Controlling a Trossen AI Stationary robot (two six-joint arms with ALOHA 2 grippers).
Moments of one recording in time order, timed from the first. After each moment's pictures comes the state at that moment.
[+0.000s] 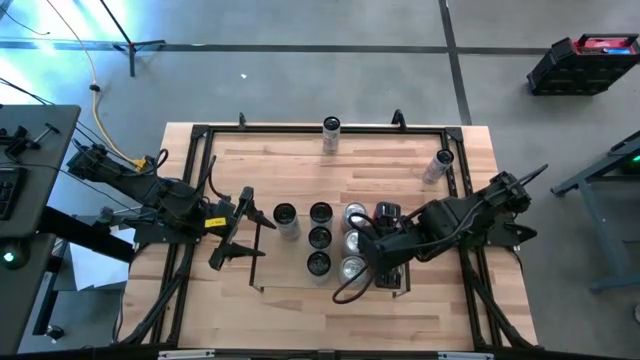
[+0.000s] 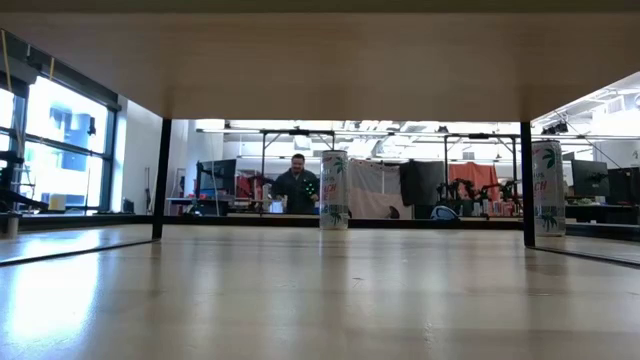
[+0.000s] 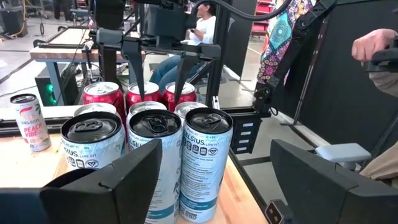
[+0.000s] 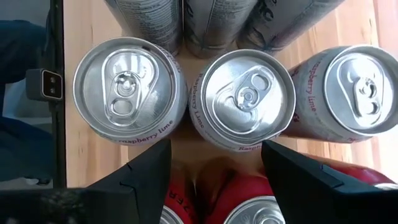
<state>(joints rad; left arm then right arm) -0.44 0.93 0.91 -0.10 -0.14 -0.10 0.48 1.75 2.01 -1.45 0.26 0.48</state>
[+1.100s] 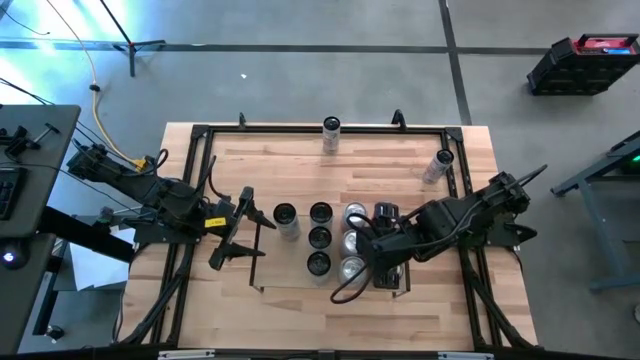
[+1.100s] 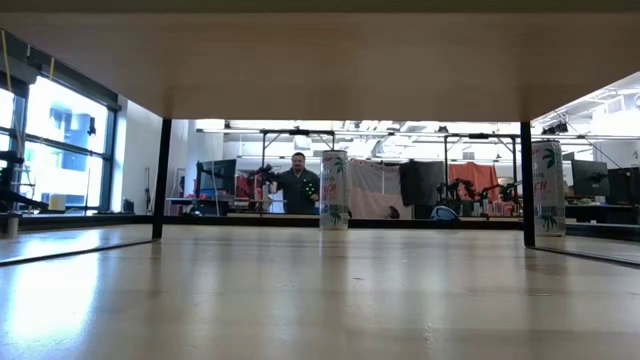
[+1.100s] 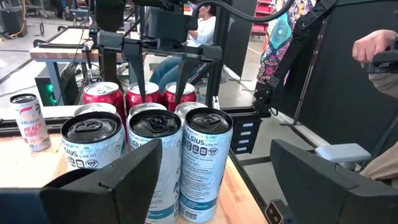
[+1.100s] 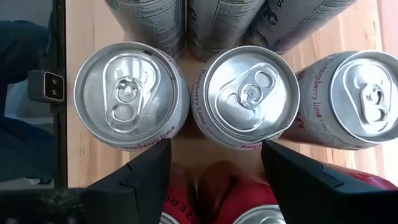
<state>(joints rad) -0.44 0.93 0.91 -0.10 -0.14 -0.10 0.48 1.76 2.01 -1.44 0.25 0.47</state>
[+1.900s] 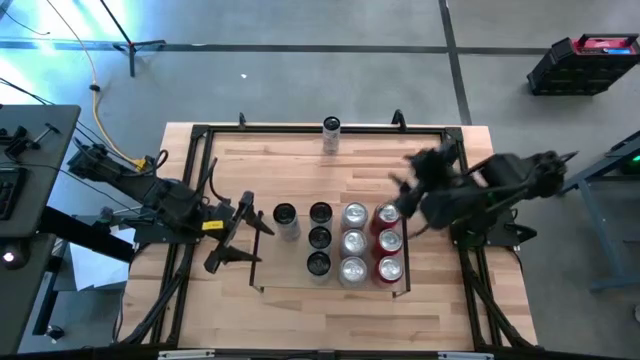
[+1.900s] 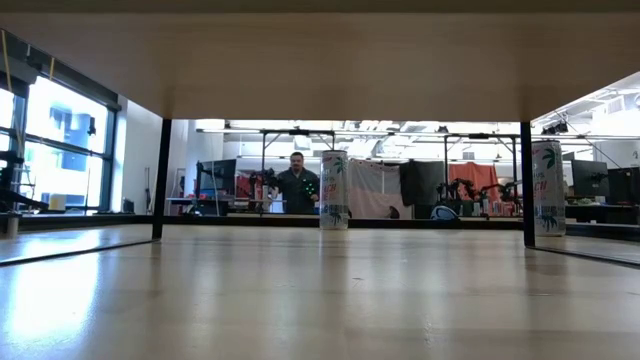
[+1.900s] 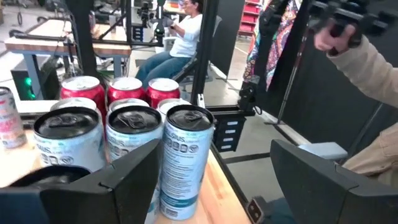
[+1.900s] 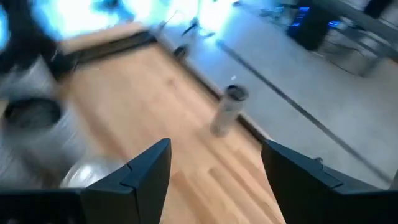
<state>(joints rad) -0.45 0.93 0.91 -0.10 -0.10 -0.14 0.43 1.48 1.98 -1.56 0.91 0.77</state>
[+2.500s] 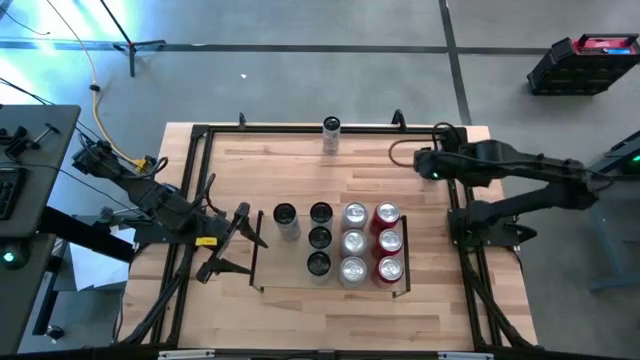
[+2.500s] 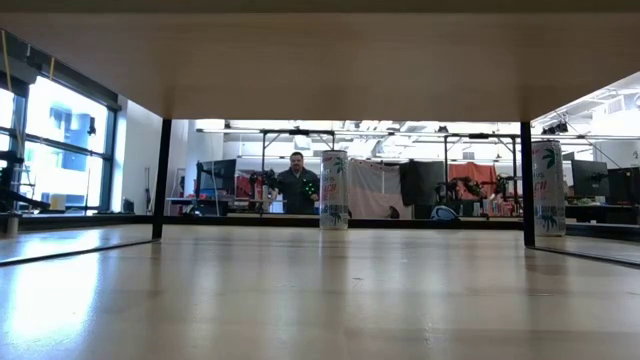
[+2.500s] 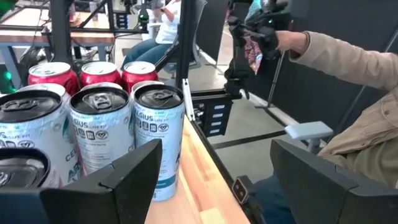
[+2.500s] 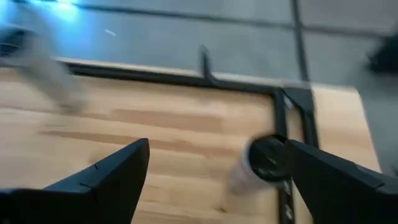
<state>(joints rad) -0.56 0.93 0.91 -0.15 -0.15 -0.14 -0.10 1.04 1.20 -1.43 0.80 1.21</state>
